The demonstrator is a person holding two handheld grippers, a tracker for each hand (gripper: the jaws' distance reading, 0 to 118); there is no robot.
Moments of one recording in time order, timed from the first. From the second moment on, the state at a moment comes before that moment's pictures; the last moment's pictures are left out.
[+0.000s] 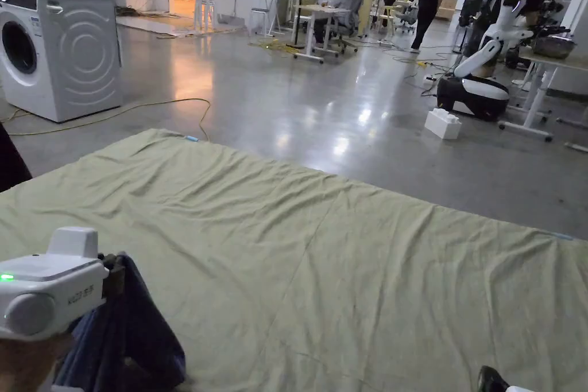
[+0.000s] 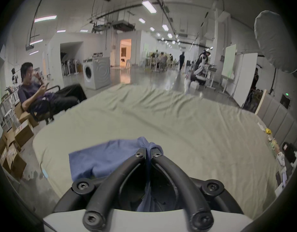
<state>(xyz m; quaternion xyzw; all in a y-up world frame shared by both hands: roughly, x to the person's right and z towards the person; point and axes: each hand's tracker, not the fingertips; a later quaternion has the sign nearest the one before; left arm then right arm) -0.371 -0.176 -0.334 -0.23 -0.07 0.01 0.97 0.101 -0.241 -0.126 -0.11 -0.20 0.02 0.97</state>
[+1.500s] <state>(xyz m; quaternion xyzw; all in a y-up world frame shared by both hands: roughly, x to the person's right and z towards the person) -0.018 -0.241 -0.151 -0.24 -0.42 -0.04 0.87 0.208 -0.235 -0.017 -0.11 -0.31 0.00 0.95</state>
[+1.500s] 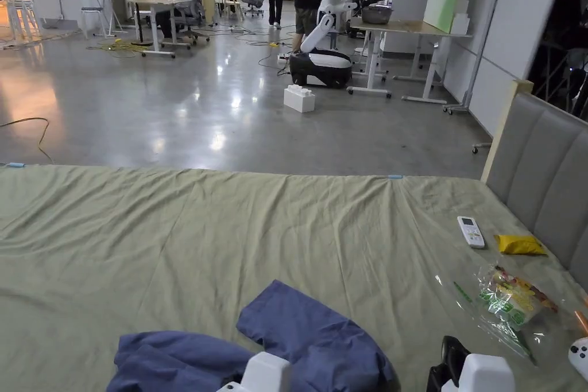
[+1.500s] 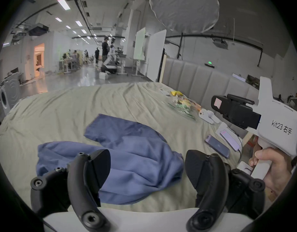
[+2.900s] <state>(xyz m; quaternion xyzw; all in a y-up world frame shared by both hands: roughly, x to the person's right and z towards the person) -0.165 -0.310 -0.421 -0.39 -0.17 0.02 0.90 0.171 -0.241 -0.121 -0.12 -0.25 0.04 0.96</state>
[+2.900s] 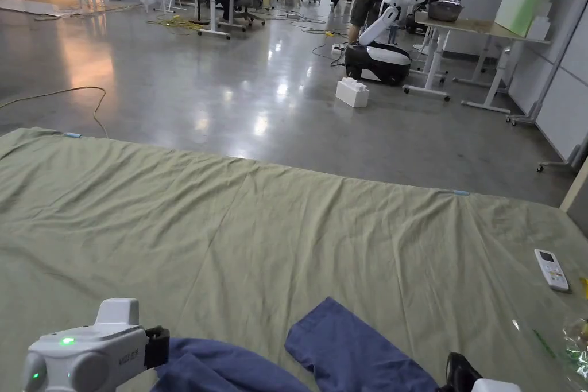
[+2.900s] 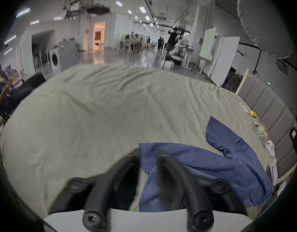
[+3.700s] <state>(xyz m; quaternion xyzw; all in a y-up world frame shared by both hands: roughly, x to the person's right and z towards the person) -0.117 -0.372 -0.454 -0.42 -0.20 -0.10 0.88 0.241 -0.259 -0.181 -0.22 -0.22 0.02 0.95</state>
